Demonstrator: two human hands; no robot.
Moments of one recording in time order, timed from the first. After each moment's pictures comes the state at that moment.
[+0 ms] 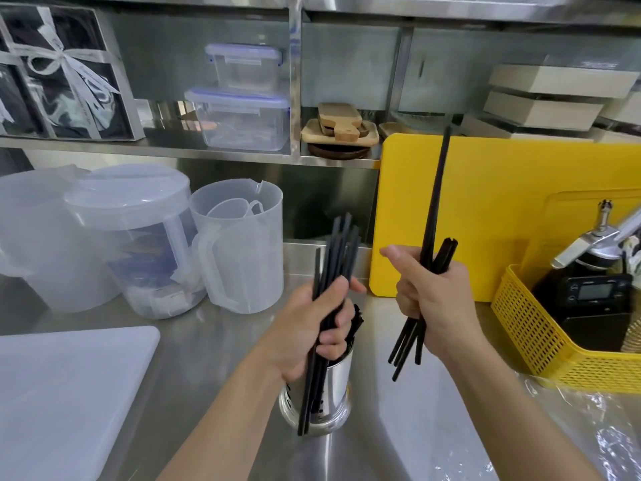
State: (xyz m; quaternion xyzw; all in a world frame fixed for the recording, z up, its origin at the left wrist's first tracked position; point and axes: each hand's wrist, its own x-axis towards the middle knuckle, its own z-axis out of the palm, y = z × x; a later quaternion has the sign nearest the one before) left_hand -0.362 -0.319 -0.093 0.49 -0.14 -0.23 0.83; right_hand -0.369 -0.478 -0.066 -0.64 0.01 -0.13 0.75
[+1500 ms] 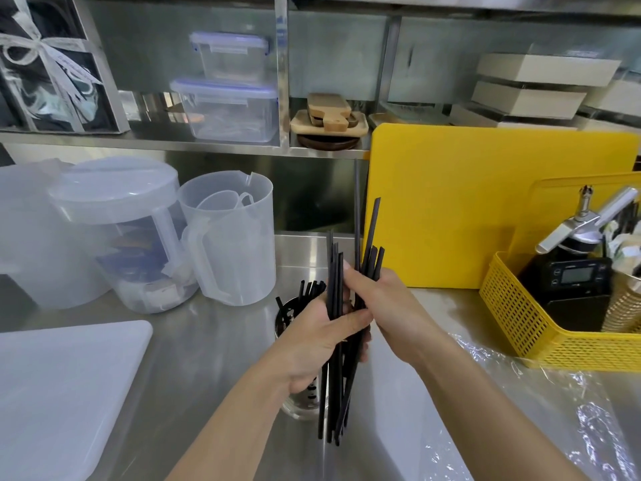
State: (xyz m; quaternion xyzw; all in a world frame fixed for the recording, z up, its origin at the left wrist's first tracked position) left_hand -0.380 -0.333 -0.107 0.62 -0.17 -0.22 0.74; right_hand -0.376 -0.450 -0.079 -0.74 0.02 0.04 0.67
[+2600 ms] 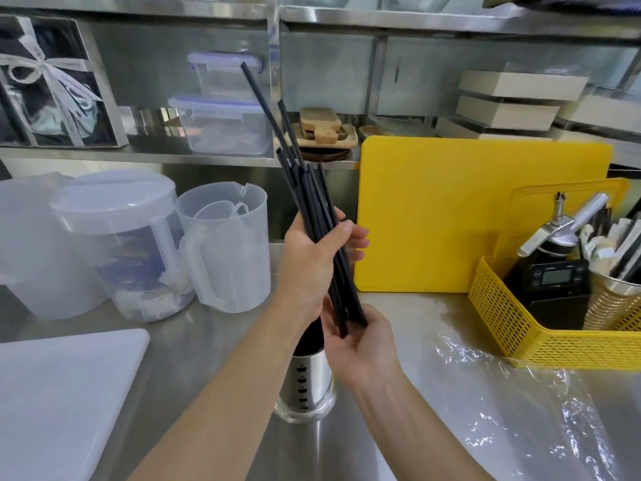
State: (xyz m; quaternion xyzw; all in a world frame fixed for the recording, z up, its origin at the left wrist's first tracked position) left_hand -0.355 -0.357 -0.046 0.55 -0.17 0.04 0.82; right_hand -0.395 -0.418 -0.101 -0.11 0.22 0.01 0.97
